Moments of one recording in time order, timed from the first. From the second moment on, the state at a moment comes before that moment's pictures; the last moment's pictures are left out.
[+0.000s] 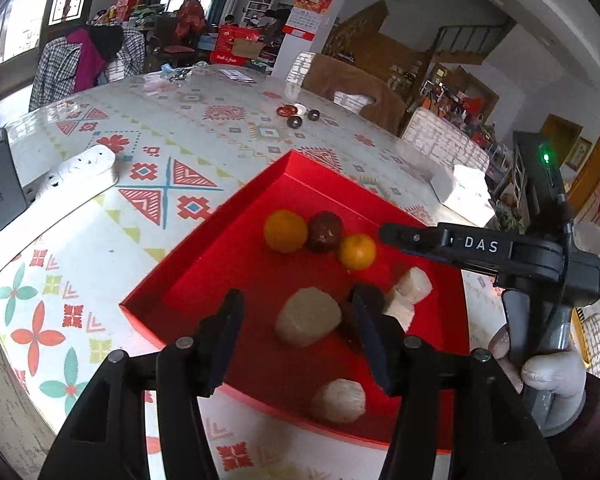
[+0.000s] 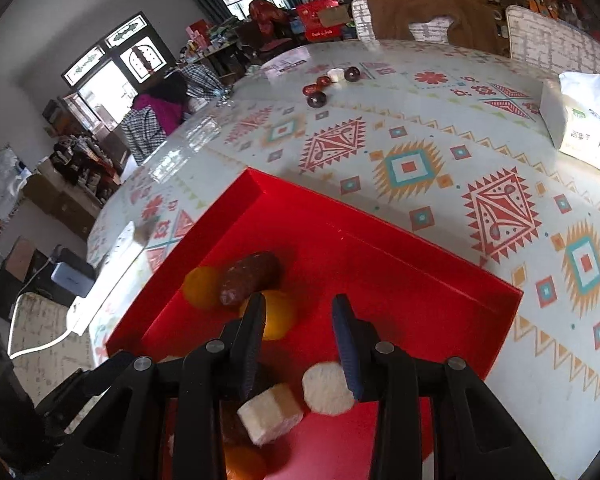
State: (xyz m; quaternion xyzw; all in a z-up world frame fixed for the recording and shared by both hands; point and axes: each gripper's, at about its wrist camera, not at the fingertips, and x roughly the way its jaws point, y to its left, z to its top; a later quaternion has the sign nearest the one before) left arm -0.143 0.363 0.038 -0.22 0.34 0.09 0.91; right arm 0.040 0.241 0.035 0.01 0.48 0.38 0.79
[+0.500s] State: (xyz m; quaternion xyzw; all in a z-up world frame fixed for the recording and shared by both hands) left arm -0.159 0.349 0.061 -0.22 0.32 0.08 0.92; right arm 0.010 0.173 0.071 0.04 0.44 0.34 0.83
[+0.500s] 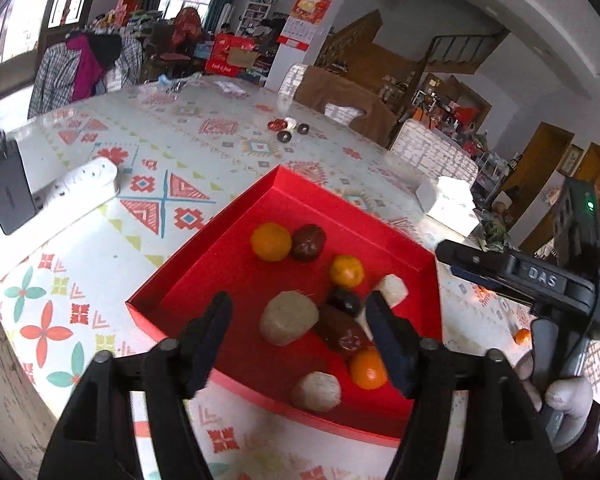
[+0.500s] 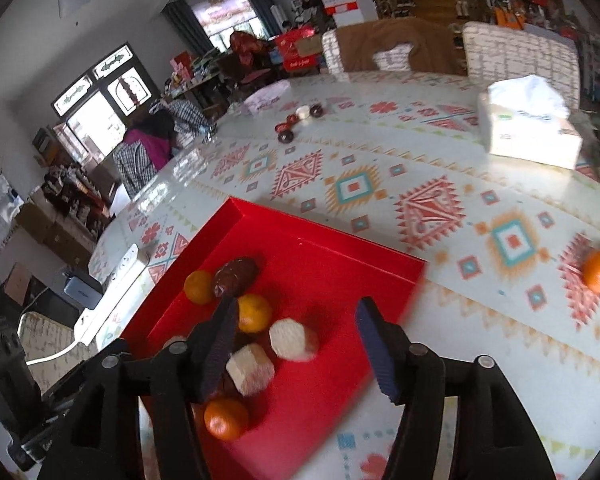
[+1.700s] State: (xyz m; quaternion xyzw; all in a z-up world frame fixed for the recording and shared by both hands) left arm -0.145 0.134 0.092 -0.07 0.35 -0.06 0.93; right arm 0.008 -0.184 0.043 0.17 0.43 0.14 0.88
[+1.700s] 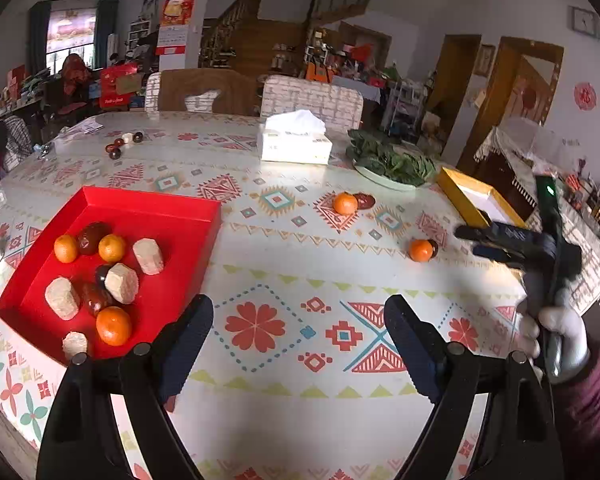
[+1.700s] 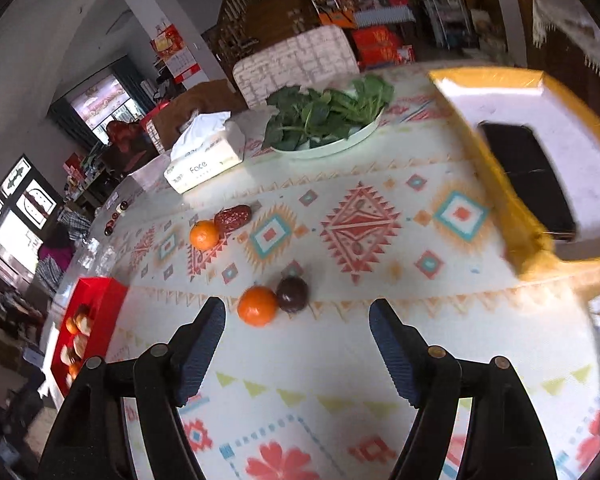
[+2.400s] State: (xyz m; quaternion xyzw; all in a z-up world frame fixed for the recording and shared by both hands) left arm -0.117 0.115 0.062 -0.08 0.39 -0.08 0.91; right arm 0.034 -0.129 0.032 0.24 0.43 0.38 0.79
